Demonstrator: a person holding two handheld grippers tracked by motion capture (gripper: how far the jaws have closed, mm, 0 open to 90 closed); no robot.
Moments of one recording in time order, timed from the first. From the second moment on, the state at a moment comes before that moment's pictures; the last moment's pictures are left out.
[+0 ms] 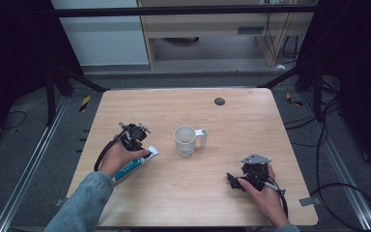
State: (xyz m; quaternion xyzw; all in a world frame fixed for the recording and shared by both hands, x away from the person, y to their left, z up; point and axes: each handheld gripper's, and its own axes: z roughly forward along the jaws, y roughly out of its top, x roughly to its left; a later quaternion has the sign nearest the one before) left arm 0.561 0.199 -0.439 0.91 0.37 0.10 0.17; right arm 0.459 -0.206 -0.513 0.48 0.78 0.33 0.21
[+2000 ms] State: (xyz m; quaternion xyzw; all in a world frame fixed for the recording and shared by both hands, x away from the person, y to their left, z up) left arm 0.560 0.205 -0.464 0.92 0.37 0.06 0.14; right arm 0.459 -0.206 -0.513 0.48 0.78 0.33 0.21
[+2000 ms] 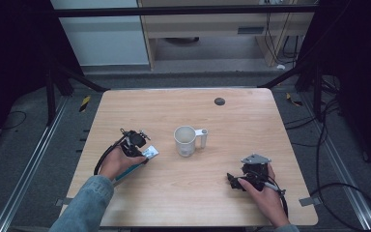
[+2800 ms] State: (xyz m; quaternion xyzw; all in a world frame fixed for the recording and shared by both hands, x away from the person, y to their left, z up) left arm 0.545 0.209 -0.419 0.91 0.36 0.09 0.19; right arm 0.459 -0.206 -0.513 0.48 0.78 0.33 0.21
